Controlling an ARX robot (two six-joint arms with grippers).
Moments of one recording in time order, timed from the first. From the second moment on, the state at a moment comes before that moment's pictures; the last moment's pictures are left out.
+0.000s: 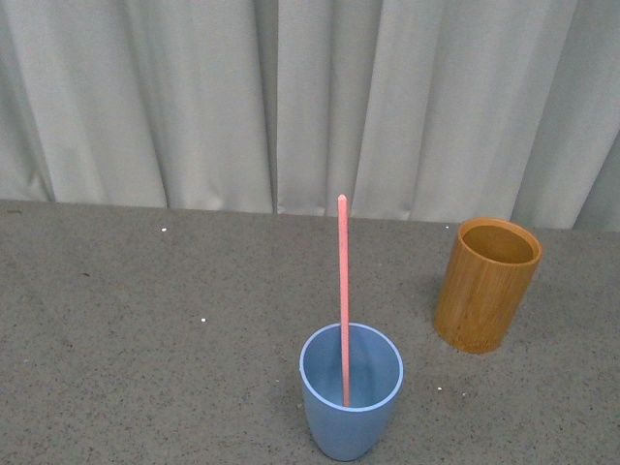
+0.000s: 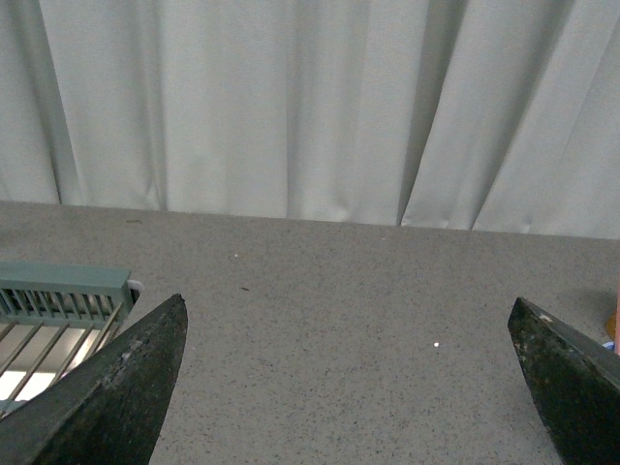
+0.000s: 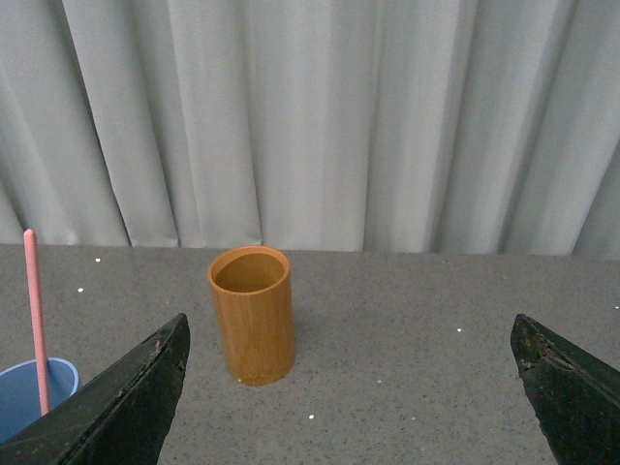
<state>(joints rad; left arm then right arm) 0.00 0.00 0.02 0.00 0.00 0.00 0.00 0.00 0.00 0.00 0.00 0.00</state>
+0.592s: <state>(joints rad) 0.00 0.00 0.02 0.00 0.00 0.00 0.00 0.00 0.00 0.00 0.00 0.00</state>
